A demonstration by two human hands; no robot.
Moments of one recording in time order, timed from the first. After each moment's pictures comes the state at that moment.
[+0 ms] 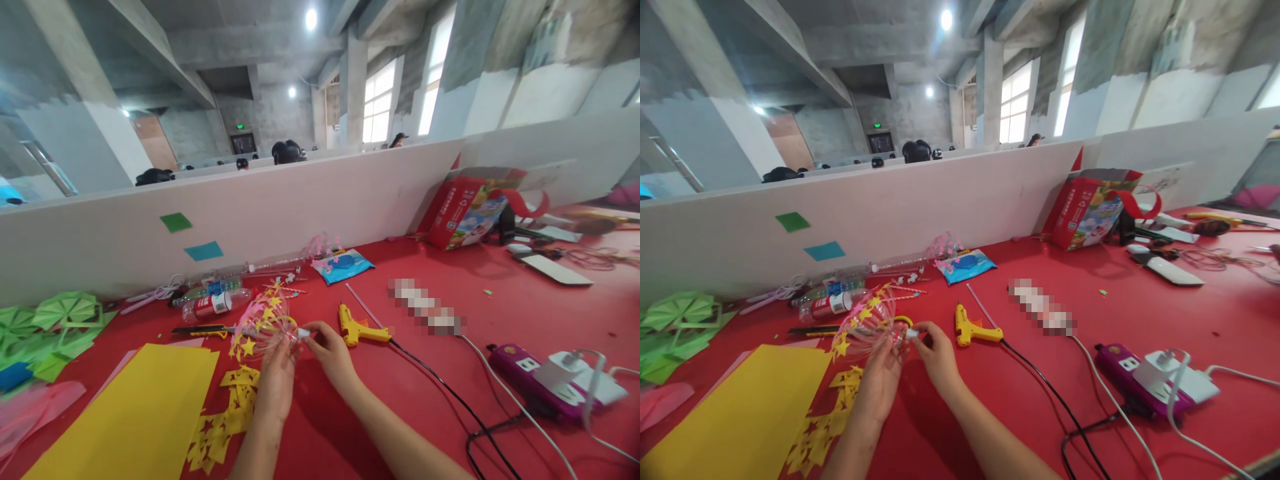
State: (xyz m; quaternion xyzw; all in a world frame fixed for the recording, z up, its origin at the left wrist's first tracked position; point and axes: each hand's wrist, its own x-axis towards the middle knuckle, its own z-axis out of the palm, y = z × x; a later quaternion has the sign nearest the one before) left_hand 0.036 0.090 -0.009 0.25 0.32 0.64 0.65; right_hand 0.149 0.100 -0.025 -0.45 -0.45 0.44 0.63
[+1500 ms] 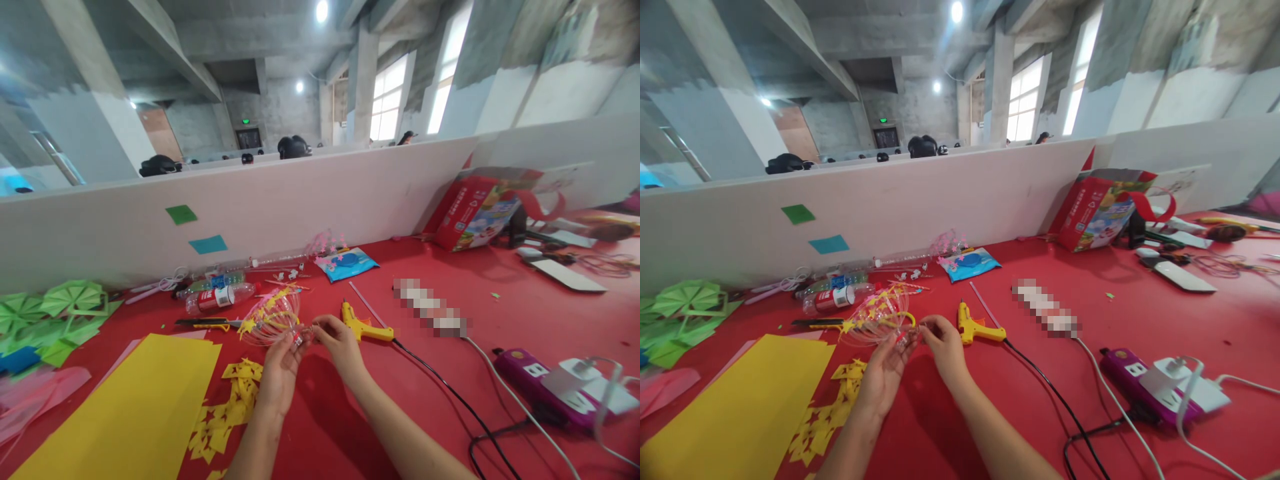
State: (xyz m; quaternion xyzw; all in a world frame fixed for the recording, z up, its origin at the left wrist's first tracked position) left_hand 0.034 0.087 -0.008 0.25 0.29 0.61 0.70; right_hand 0.157 0.103 -0.020 -0.45 -0.46 0.44 0.63
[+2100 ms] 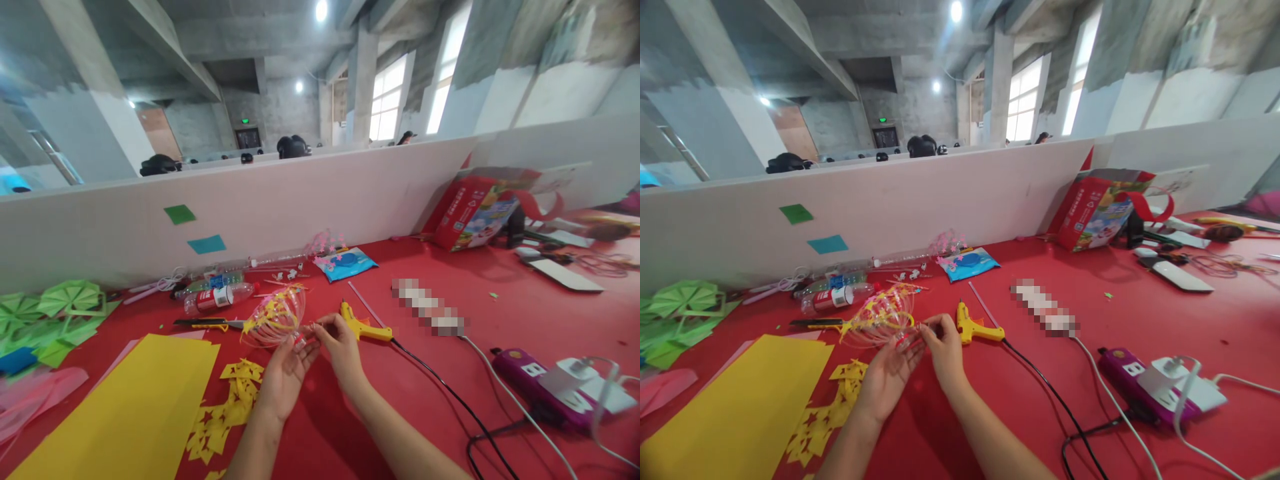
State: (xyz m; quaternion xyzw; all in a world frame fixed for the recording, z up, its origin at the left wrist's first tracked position) left_hand 0.035 0.085 -0.008 0.22 0.25 0.54 0.77; right_hand 0.154 0.097 -0.018 -0.46 -0.39 0.42 0.68
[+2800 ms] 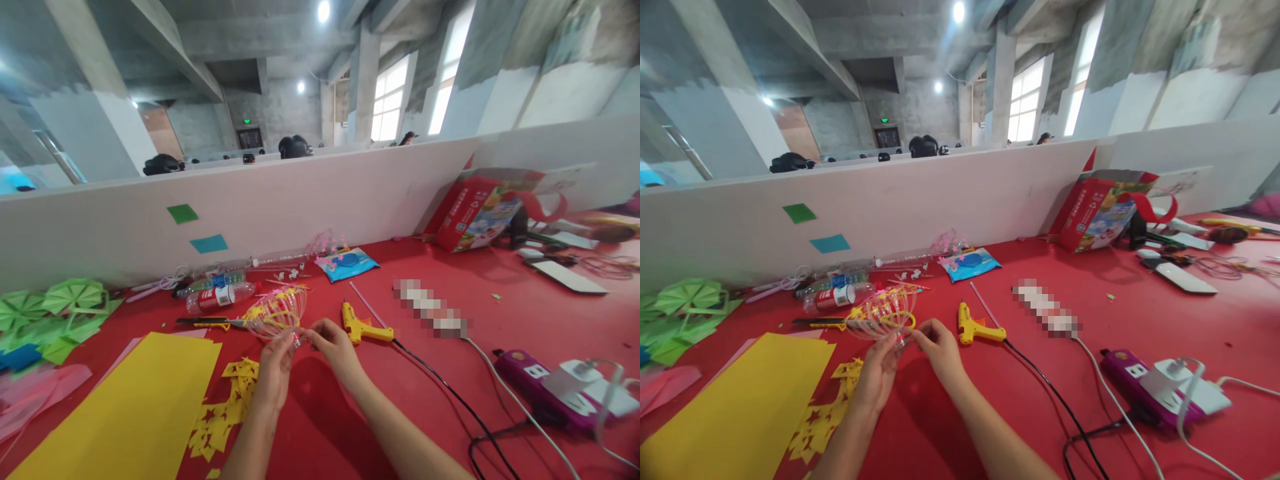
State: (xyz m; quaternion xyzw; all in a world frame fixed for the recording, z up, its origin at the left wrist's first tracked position) left_hand 0.027 0.092 -0.007 0.28 0.32 0.62 0.66; right_hand 0.152 0.095 -0.012 -0.44 -0.46 0.51 0.58
